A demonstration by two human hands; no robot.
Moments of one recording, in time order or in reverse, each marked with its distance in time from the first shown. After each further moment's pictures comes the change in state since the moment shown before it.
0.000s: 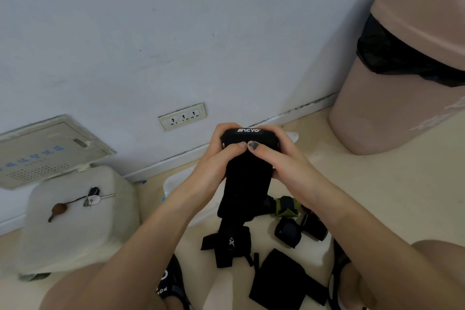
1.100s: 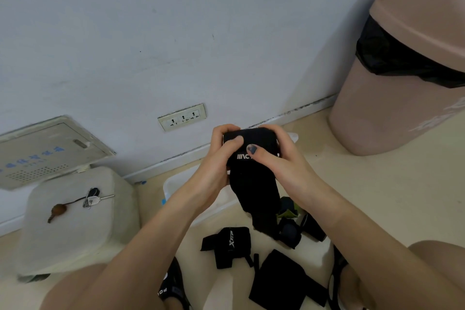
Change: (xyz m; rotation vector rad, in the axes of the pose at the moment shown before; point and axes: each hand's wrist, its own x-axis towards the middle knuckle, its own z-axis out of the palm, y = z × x) left_hand -0.001 0.004 0.005 -0.077 -0.002 -0.080; right_hand -0.002 0.004 0.003 -0.078 0.047 -0.093
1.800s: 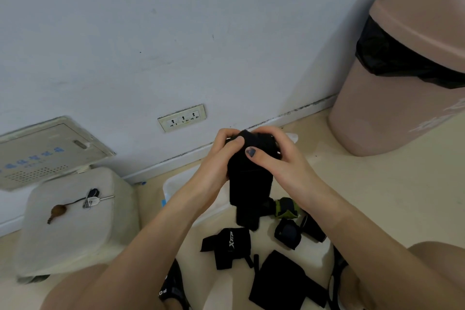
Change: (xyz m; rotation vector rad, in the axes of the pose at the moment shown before) left_hand 0.003 -0.003 -0.002 0.043 0.014 -0.003; right_hand -0.003 -0.004 -0.001 -0.053 -0.028 -0.054
